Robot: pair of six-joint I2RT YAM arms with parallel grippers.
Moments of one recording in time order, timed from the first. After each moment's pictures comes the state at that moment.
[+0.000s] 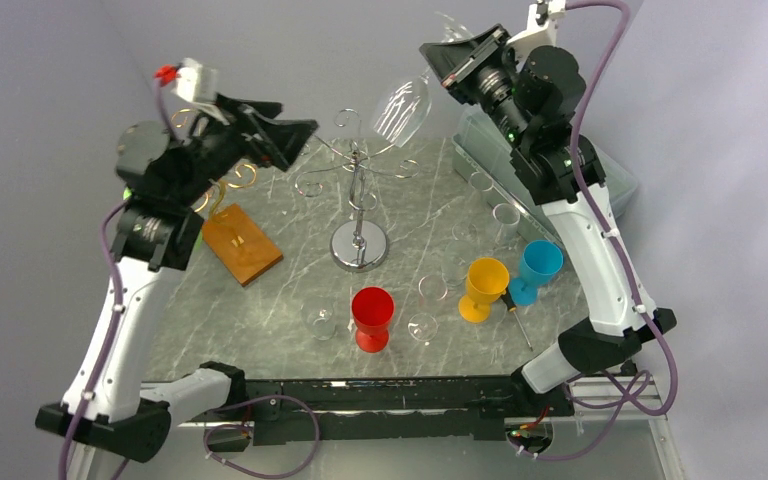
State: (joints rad) left arm -0.24 1.09 1.50 -0.14 0.46 -0.40; right arm 0.53 1.52 2.09 -0.39 0.05 0.85
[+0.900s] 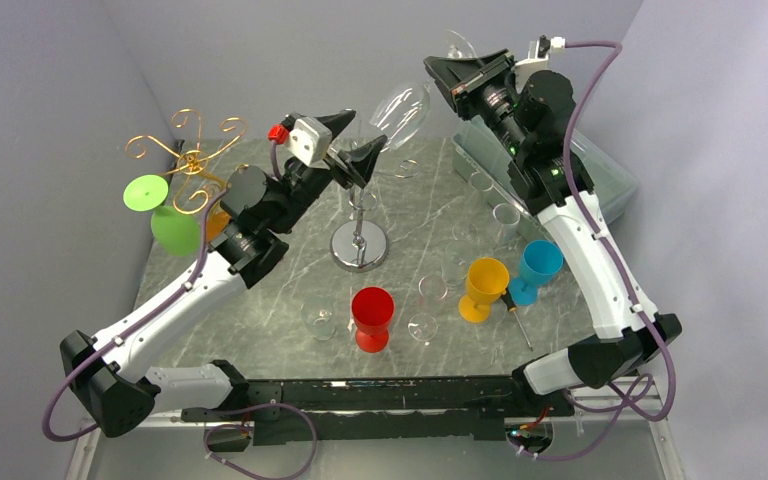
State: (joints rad) left arm -0.74 1.20 1.21 0.45 0.03 0.08; right arm 0.41 1.43 1.76 -0.14 -0.09 1.22
